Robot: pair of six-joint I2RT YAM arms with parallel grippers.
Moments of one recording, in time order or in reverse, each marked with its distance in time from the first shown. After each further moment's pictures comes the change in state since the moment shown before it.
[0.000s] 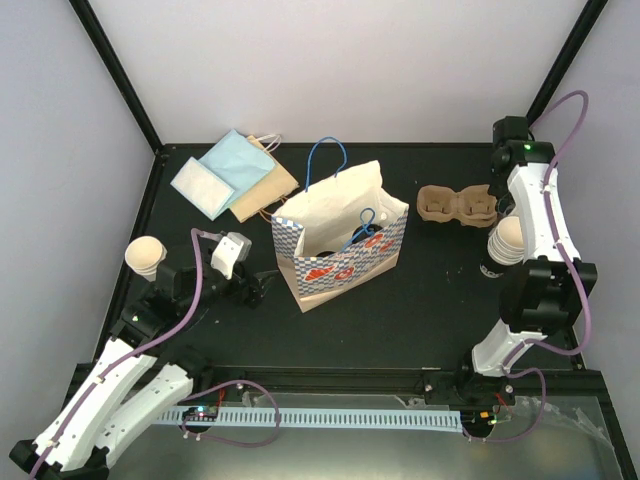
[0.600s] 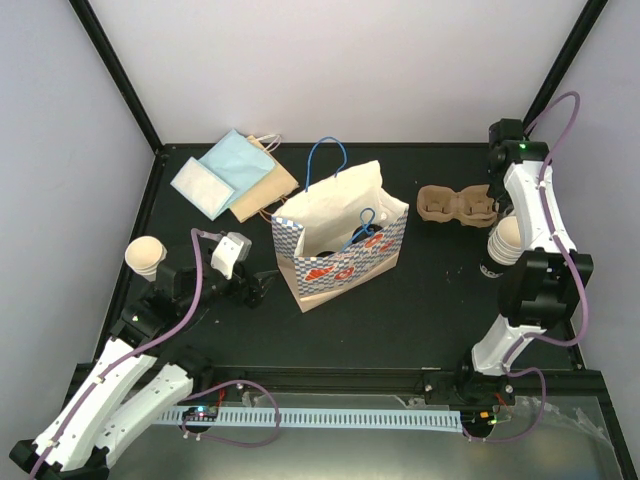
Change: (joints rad) left arm 0.000 0.000 0.000 0.000 0.000 0.000; right arm 0.000 0.048 -0.012 0.003 0.039 -0.001
